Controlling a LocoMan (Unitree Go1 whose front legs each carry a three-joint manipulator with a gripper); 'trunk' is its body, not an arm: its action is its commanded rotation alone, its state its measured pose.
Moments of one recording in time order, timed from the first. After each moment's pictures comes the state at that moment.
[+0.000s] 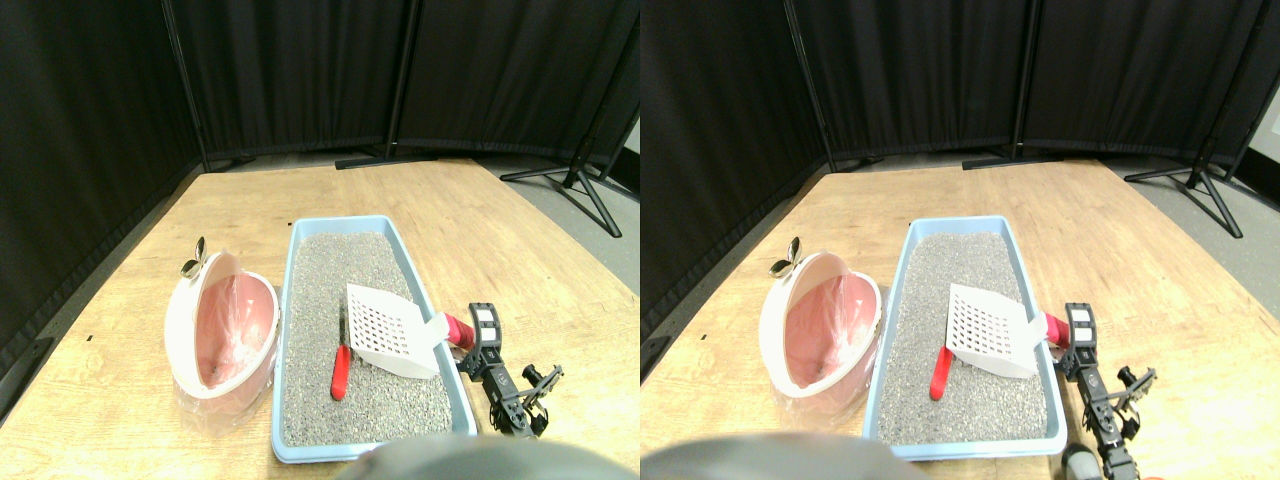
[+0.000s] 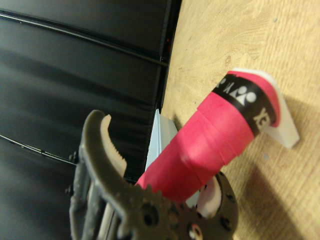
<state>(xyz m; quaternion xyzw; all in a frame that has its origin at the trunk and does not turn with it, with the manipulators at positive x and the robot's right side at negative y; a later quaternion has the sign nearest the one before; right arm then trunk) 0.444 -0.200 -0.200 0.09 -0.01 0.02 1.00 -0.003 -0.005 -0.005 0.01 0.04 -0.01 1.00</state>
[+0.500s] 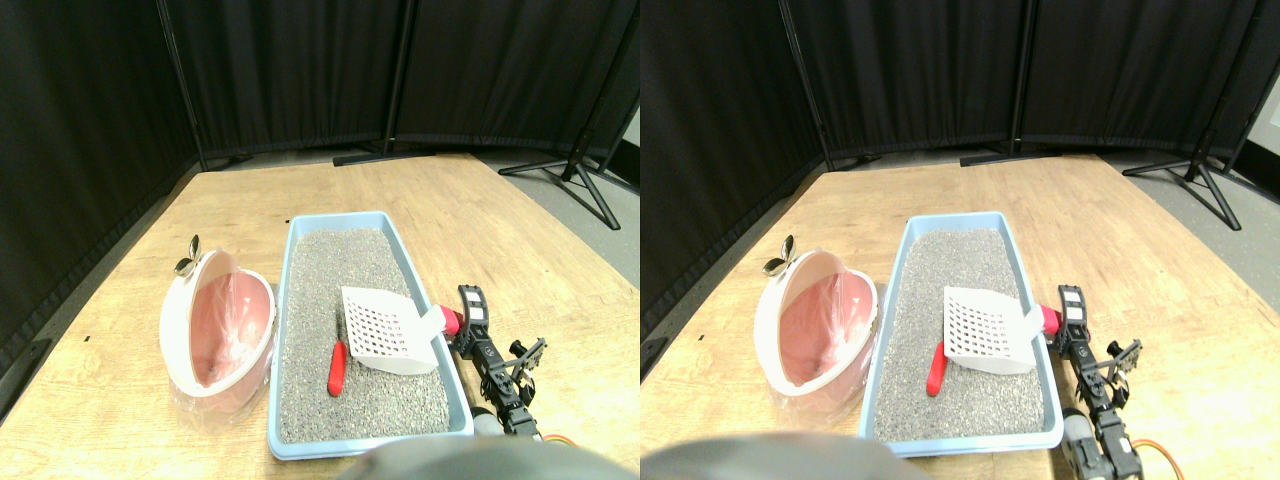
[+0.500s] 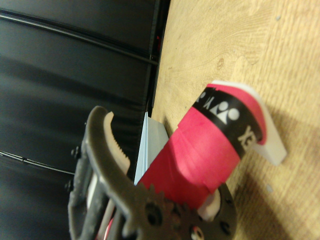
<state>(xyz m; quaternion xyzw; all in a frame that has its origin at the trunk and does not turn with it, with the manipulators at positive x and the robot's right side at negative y) 0.465 -0.205 -0.210 0.12 0.04 0.02 0.99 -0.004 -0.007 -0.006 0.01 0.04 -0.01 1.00</state>
